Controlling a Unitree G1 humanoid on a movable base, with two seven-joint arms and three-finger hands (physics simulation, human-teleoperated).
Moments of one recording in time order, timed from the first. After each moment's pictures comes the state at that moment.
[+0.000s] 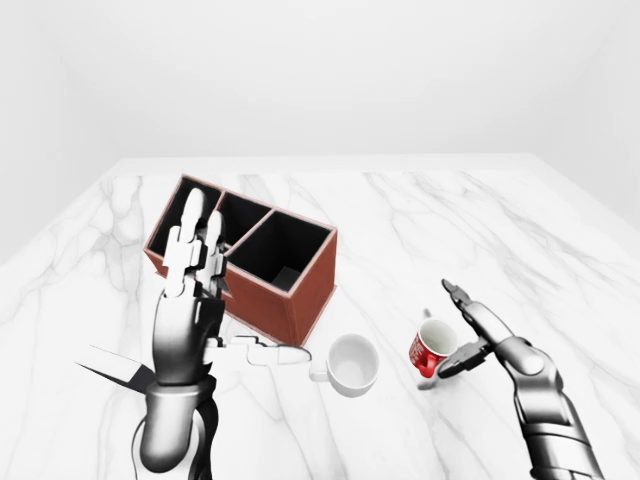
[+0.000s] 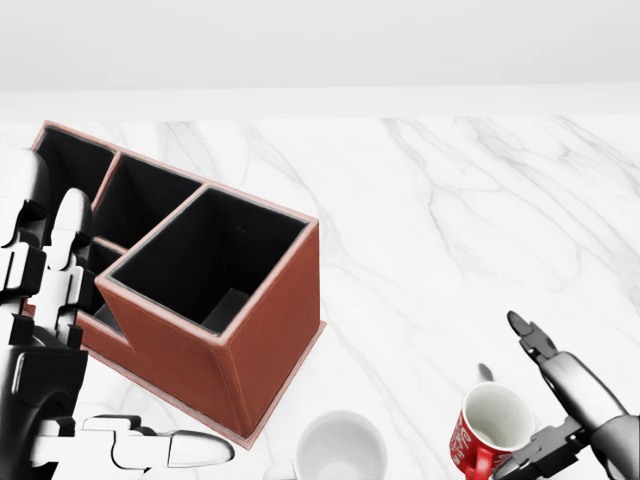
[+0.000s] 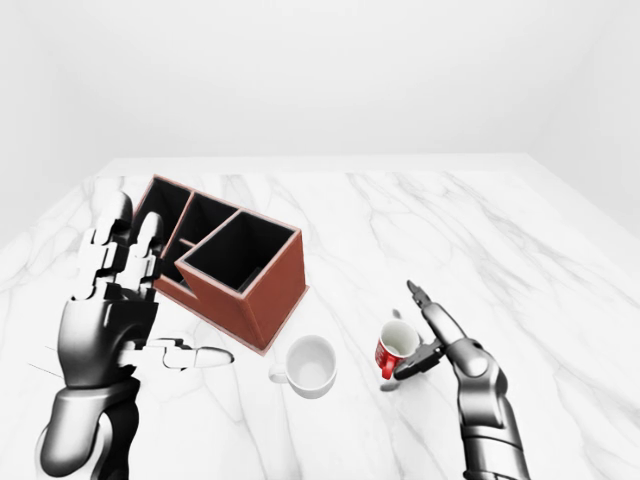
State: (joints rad) left arm 0.21 0.01 -0.04 -0.80 0.04 0.09 -0.08; right arm -0.07 -0.31 -0.27 0.24 -0.44 0.09 0.51
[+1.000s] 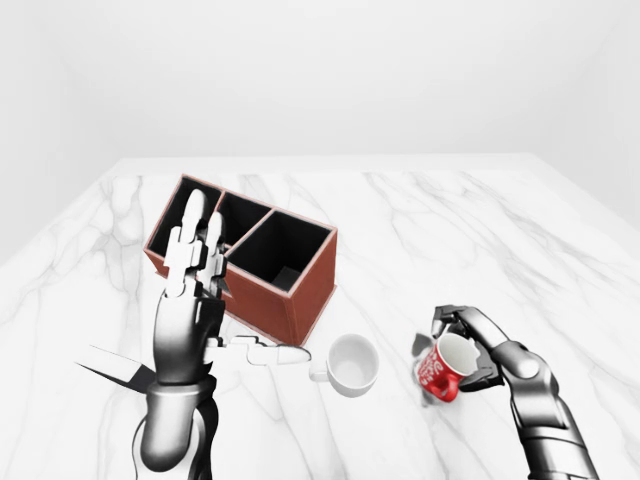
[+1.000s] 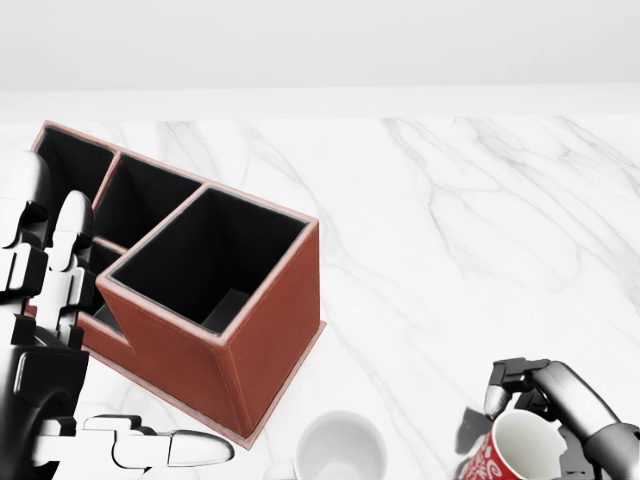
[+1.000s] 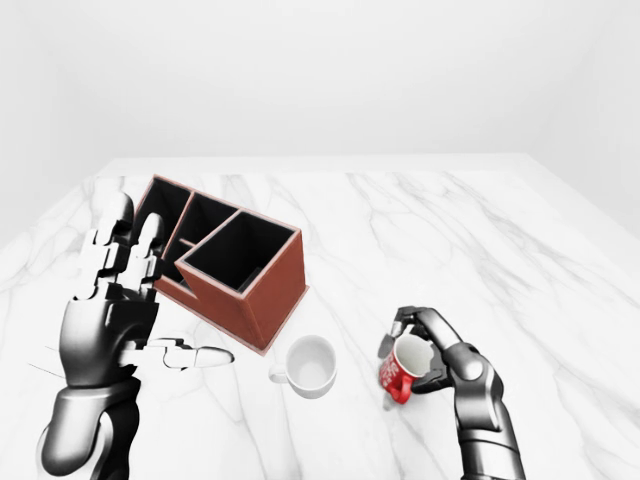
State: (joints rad) left arm 0.21 0.01 -0.04 -0.79 0.04 0.09 -0.08; right arm -0.06 -0.30 -0.26 0.25 -0.46 0.08 0.52
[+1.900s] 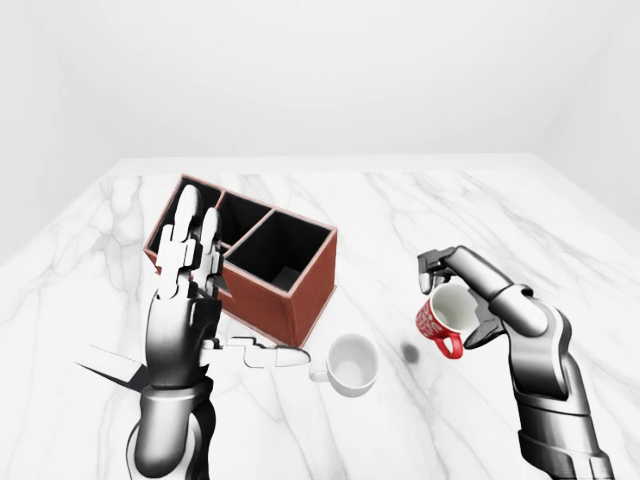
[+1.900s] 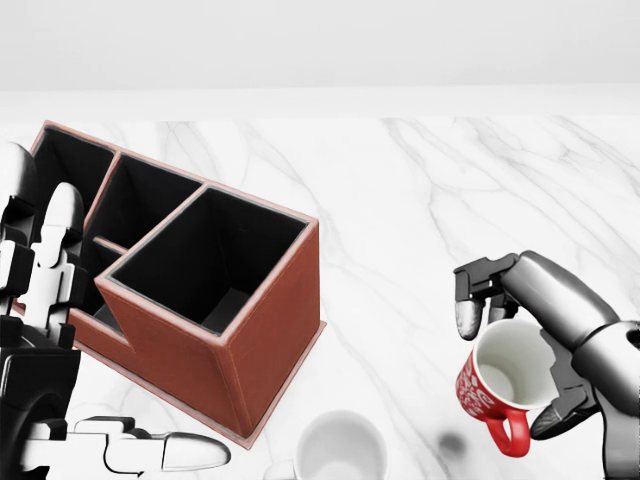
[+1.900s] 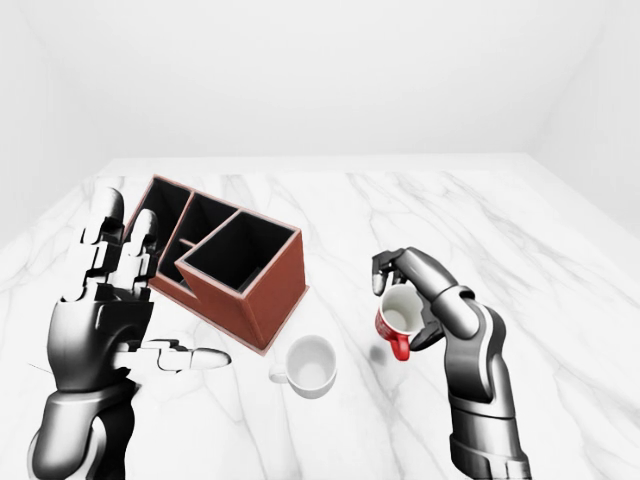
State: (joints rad) left arm 0.22 0.01 -0.03 -0.83 0.04 0.09 -0.09; right arm -0.20 -0.30 -0.22 -0.17 -0.63 0.09 0.70
